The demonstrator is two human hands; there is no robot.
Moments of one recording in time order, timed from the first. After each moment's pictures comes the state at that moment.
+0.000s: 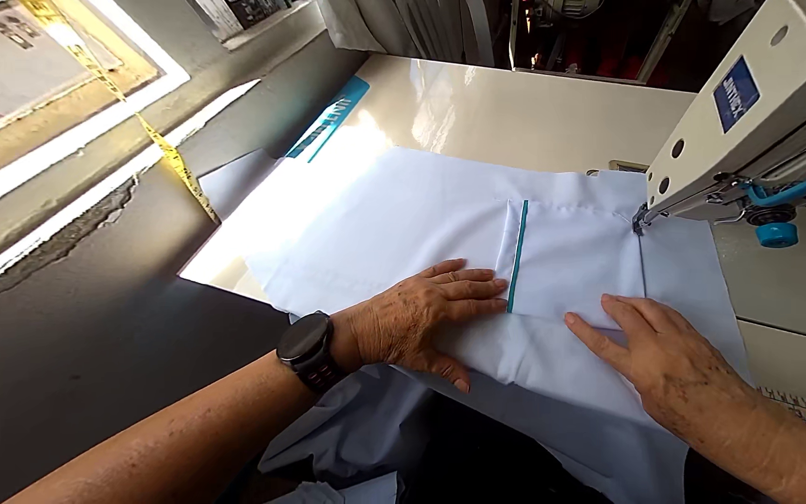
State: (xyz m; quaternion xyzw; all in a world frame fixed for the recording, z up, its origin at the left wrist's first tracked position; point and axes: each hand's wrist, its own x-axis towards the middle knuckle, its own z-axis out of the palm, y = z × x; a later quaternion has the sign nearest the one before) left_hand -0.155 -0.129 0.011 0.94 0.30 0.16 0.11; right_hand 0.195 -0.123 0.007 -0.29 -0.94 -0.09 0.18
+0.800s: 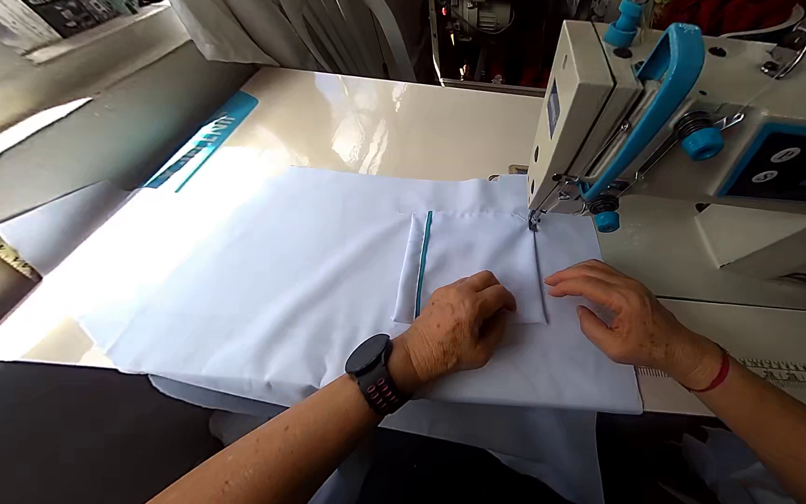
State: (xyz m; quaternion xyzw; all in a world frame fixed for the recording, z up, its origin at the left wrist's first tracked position) left_hand 0.000 -0.104 -0.001 0.86 0.36 0.33 0.14; right_hand 0.263 -0.088 0.020 -0.30 -0.89 0.12 0.32
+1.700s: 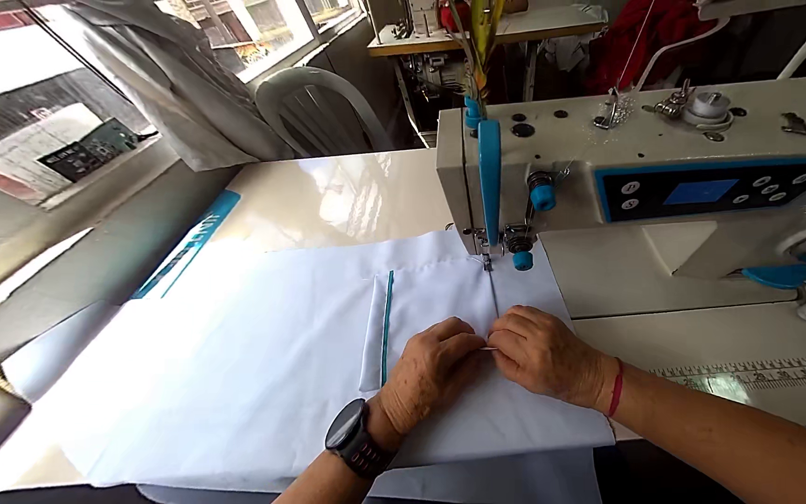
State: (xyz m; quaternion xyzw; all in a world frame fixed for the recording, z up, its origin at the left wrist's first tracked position) left_hand 0.012 -0.092 -0.011 0.86 0.33 0.38 0.10; right_hand 0.231 -0.080 -0.009 -0.24 -0.89 -0.02 0.40
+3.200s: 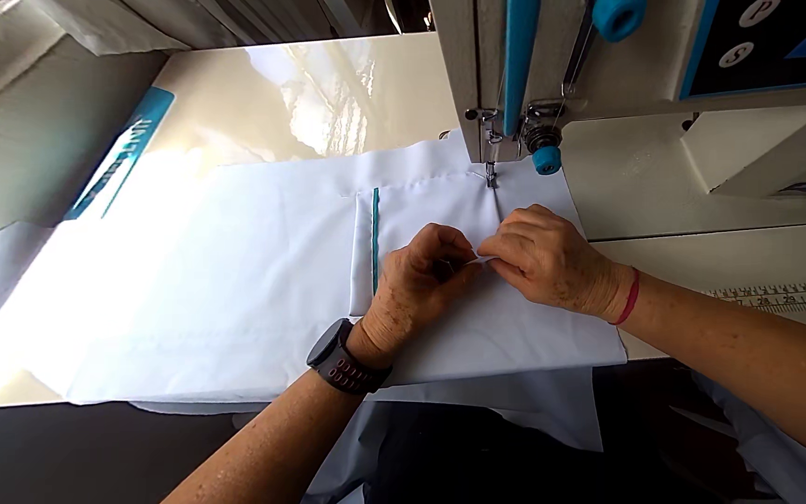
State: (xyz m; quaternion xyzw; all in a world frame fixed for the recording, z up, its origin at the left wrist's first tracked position) left_hand 0.011 -0.099 0.006 0.77 0.37 0.44 0.29; right_hand 0.226 -0.070 0.008 -0.23 -0.89 0.02 0.40
